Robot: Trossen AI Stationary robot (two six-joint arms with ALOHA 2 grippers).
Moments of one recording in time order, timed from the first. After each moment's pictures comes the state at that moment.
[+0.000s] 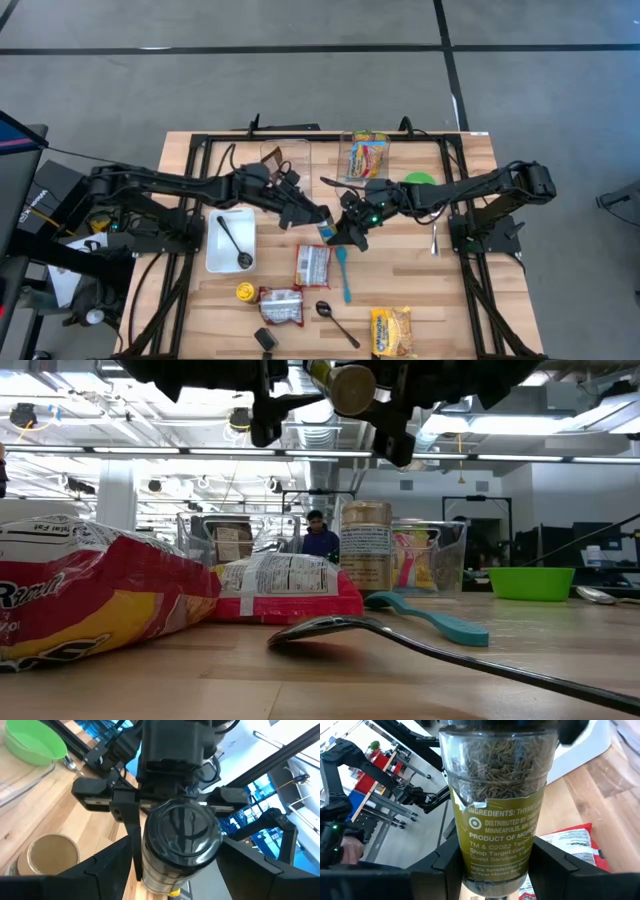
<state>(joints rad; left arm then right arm) 0.07 1.36 0.82 0.38 0.31 -0.79 0.03 1.49 0.91 0.21 -0.37 0.67</state>
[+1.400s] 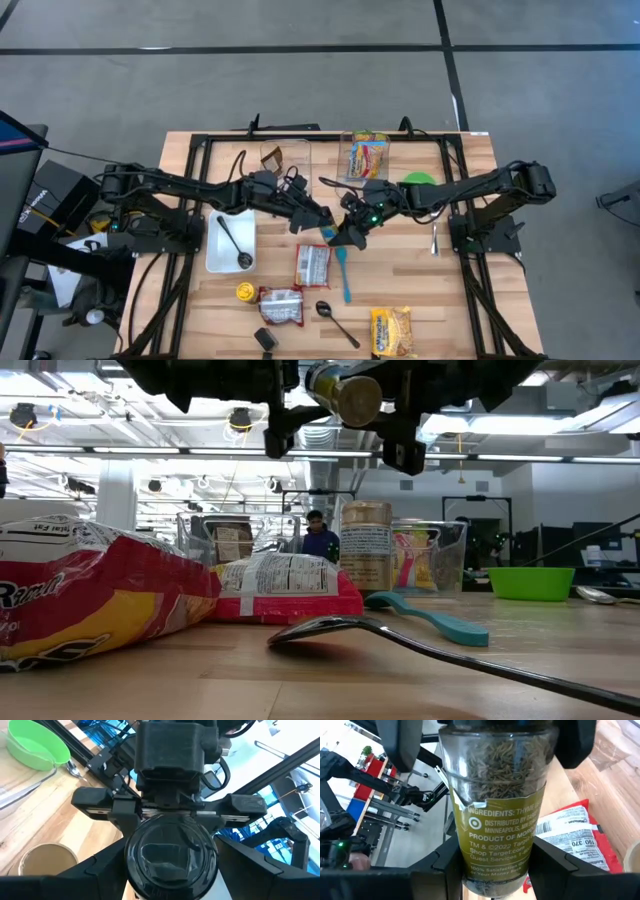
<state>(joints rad) 0.03 1.46 0.82 0.52 0.24 -0.81 0.02 1.49 0.91 0.15 -0.38 0.77</state>
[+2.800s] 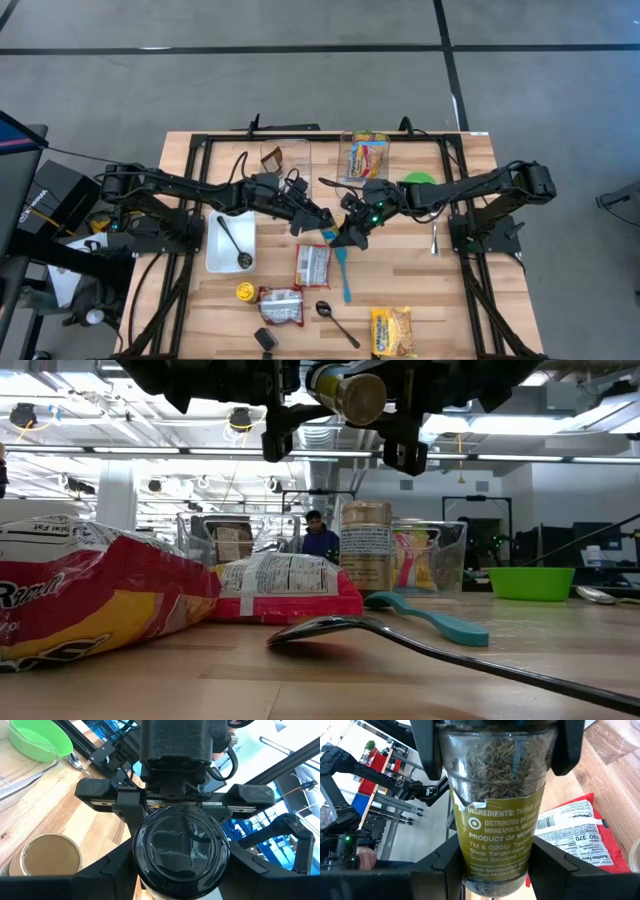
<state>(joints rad) 0.03 1.47 0.82 0.49 0.23 -0.81 0.02 1.49 0.91 0.13 -0.42 0.77</state>
